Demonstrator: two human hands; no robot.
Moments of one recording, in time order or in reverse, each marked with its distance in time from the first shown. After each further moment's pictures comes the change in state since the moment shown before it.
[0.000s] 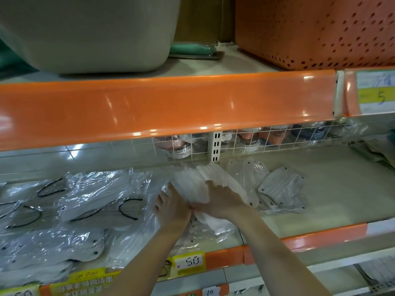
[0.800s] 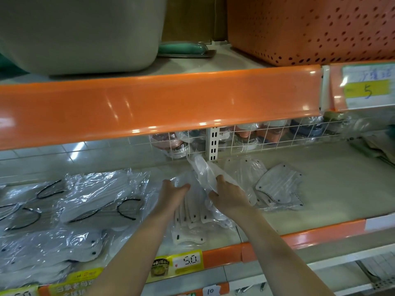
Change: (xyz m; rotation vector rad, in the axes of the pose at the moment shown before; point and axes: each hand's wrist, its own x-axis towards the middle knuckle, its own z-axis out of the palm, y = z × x) left_hand 0.022 0.016 -0.025 -0.541 -0.117 -0.078; right_hand -0.004 0.022 -0.001 0.030 0.222 -0.030
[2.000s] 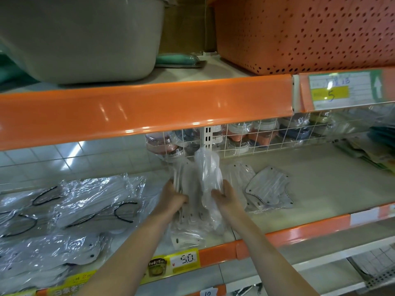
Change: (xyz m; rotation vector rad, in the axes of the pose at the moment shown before) left_hand -0.016 0.004 -0.002 -0.118 -0.155 0.193; right_hand -0.028 0.000 0.006 0.829 0.161 0.114
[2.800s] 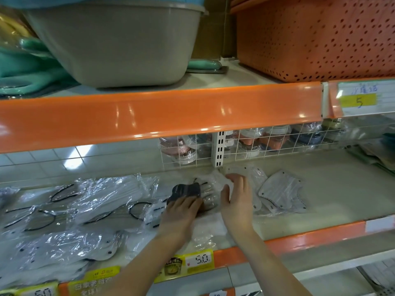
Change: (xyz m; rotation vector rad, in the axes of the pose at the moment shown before) left_hand -0.038 -0.035 -0.020 1.187 -0.065 0.539; right_hand -0.010 -0.006 0.032 -0.301 0.586 -0.601
